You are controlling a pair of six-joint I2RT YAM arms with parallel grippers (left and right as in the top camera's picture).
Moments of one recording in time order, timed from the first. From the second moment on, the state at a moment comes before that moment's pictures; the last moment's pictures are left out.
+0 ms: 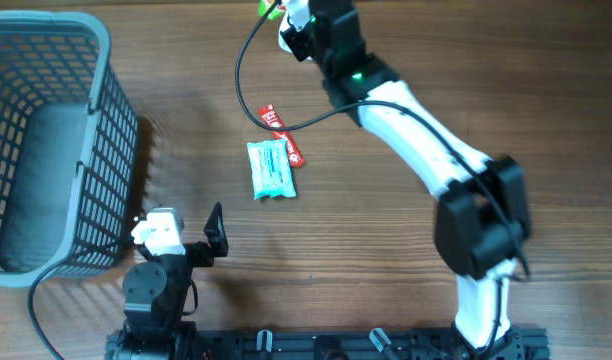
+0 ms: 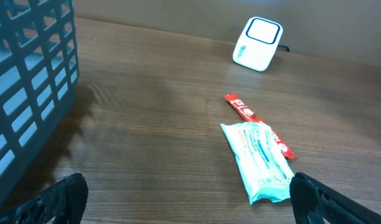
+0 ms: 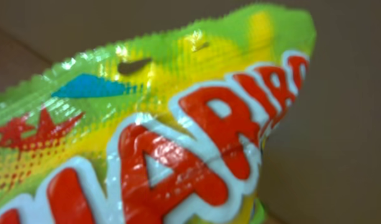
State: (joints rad) left arm -0.08 0.04 0.13 -0.39 -0.01 -0.19; right arm 0.53 2.11 1.74 0.08 0.20 -0.35
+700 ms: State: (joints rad) left arm -0.08 0.04 0.13 -0.39 -0.01 -0.19; right arm 0.53 2.64 2.09 0.58 0.65 -0.61
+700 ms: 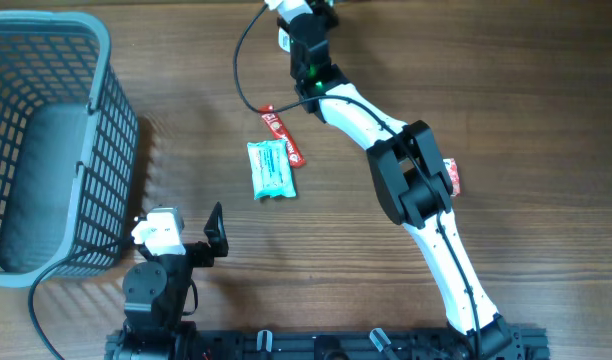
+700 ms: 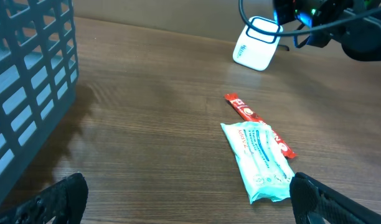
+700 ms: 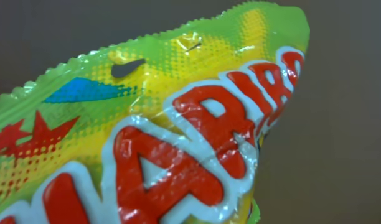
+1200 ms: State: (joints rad) left arm -0.08 0.04 0.13 -0.39 -0.01 -0.19; right arm -0.10 2.58 2.05 0.48 1.47 -0.98
